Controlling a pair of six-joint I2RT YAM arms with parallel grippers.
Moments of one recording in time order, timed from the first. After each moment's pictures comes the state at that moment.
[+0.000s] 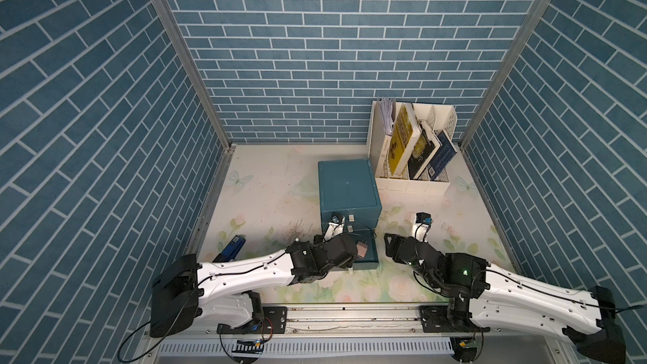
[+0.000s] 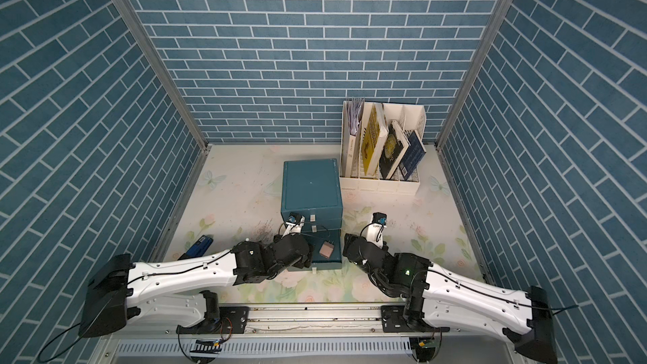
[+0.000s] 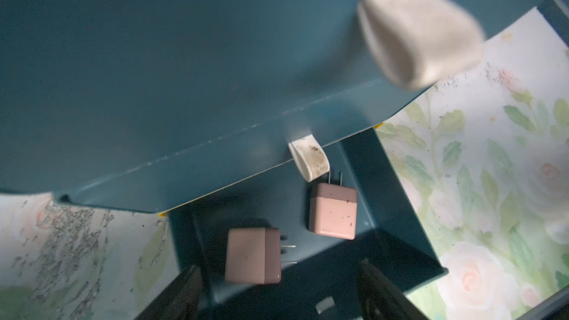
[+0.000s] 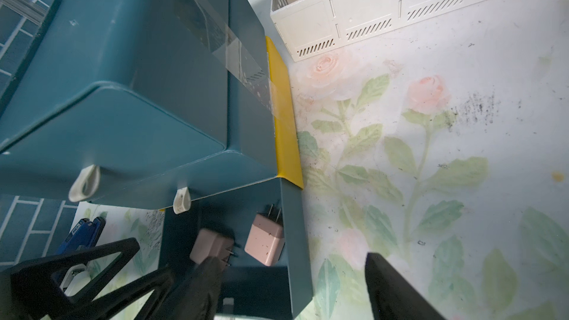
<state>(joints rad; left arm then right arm) -1.20 1.26 0.78 -0.44 -0.46 -0.76 1.22 0.82 0.65 -0.64 0.60 1.13</state>
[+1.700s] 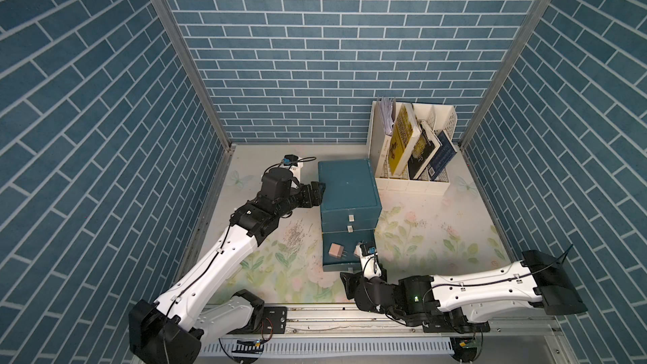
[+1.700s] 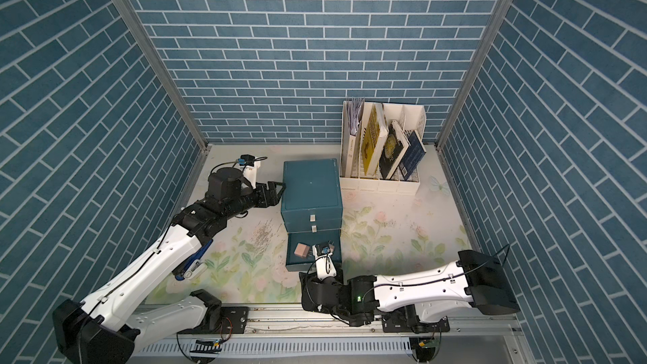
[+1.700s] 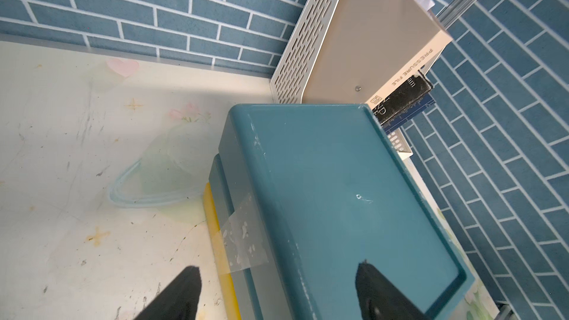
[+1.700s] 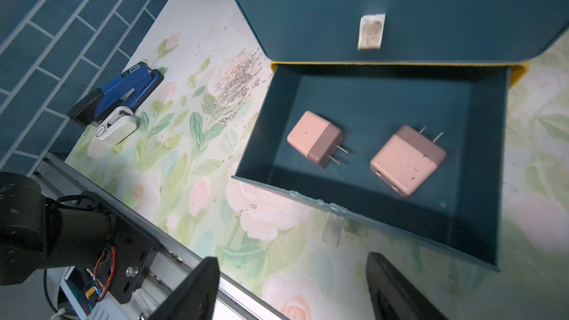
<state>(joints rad) -0.49 1.10 0.98 -0.38 0.08 -0.45 1.65 1.27 0.70 -0.33 0.62 1.10</state>
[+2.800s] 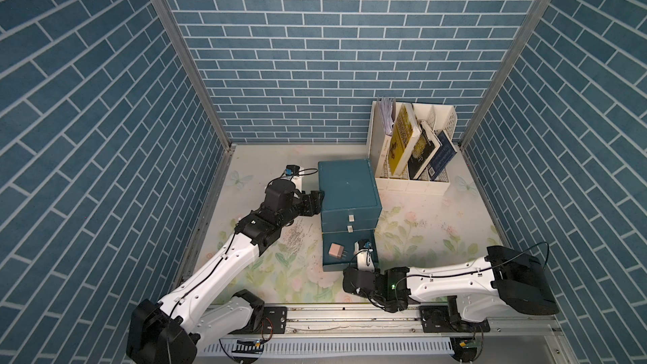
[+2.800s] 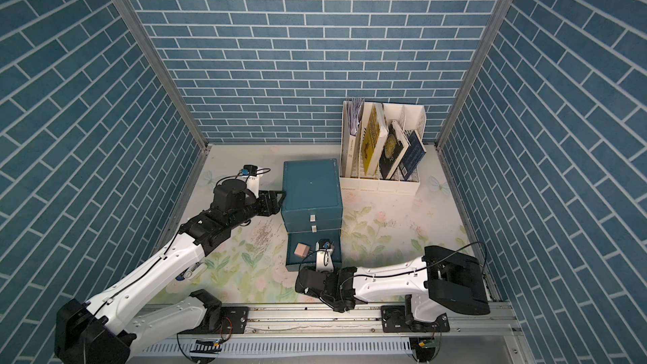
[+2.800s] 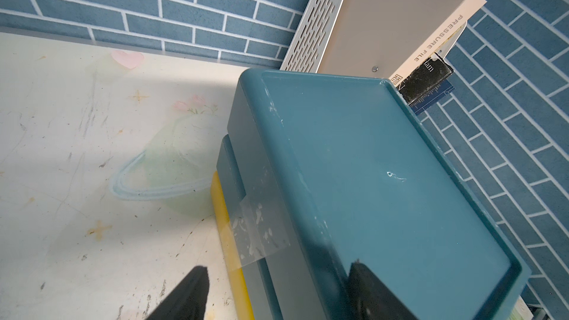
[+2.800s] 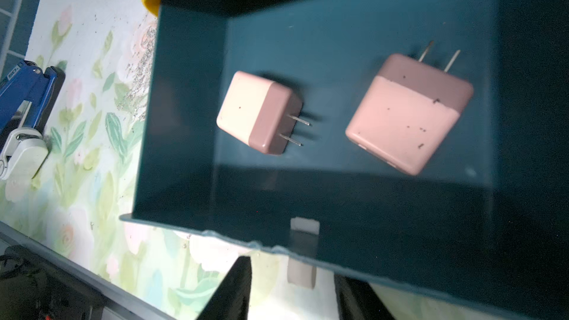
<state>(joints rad) -0.52 1.06 0.83 -0.26 0.04 -0.44 1.49 1.47 0.70 -0.24 0.46 1.23</state>
